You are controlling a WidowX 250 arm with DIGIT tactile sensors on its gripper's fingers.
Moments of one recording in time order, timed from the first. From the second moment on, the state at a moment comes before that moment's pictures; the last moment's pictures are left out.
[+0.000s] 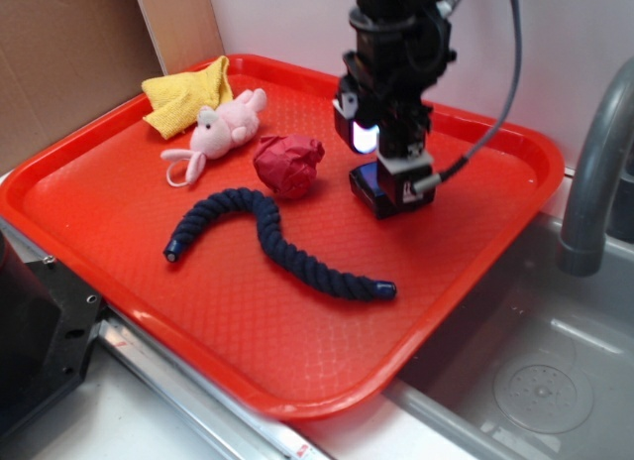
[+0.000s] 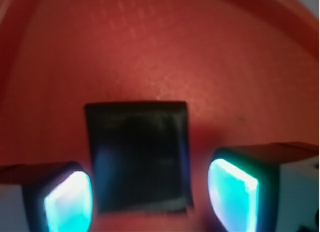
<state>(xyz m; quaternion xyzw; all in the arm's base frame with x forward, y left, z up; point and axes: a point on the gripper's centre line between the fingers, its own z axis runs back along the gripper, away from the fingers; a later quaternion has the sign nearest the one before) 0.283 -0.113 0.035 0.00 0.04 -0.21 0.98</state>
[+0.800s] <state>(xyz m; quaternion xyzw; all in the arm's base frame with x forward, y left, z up) 0.293 -0.115 0.020 0.00 0.03 -0.21 0.98</state>
